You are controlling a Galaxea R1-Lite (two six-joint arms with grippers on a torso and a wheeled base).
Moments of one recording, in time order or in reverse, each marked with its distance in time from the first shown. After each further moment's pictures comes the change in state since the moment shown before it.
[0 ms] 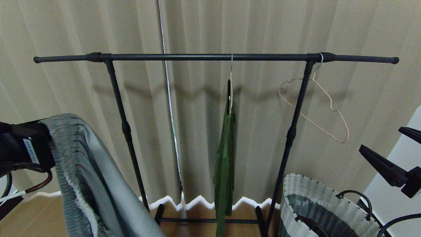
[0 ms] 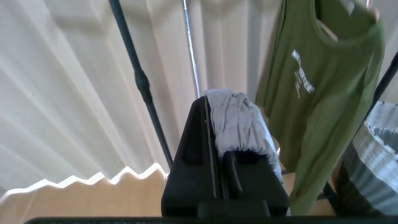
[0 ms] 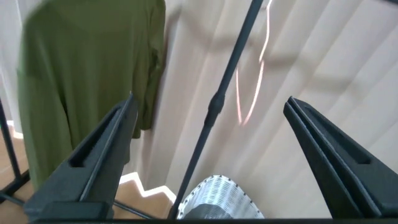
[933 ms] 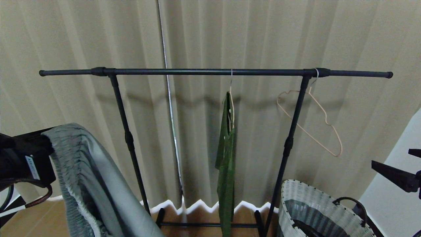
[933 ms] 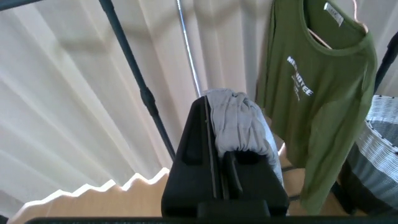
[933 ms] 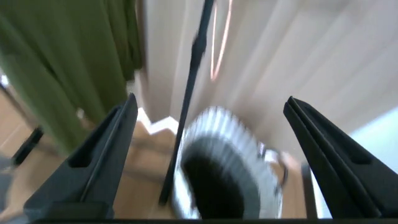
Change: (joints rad) left arm -0.001 -0.029 0.071 -0.036 -0.047 0.058; right arm -0.156 -0.037 -0.328 0.778 0.001 0.004
